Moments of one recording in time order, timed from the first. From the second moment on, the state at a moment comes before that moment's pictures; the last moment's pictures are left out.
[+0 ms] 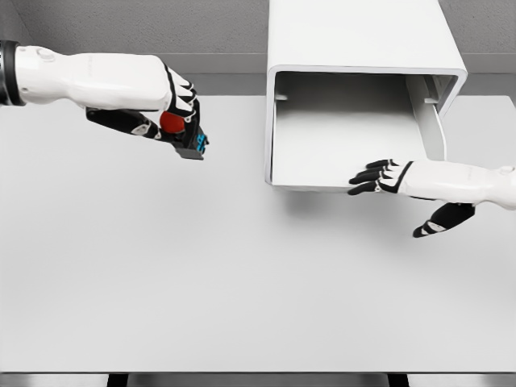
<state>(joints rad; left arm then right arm) -1.28 0.96 -1.13 -1.64 0.18 -0.61 -0.57 -0.96 -1.22 1.25 -1.68 -0.13 -0.61 0.32</state>
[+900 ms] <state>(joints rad) -1.32 0.87 -1.13 -1.62 0.17 -0.61 -0.56 -0.95 -1.27 1.26 -1.68 -0.13 -0.61 0.31</state>
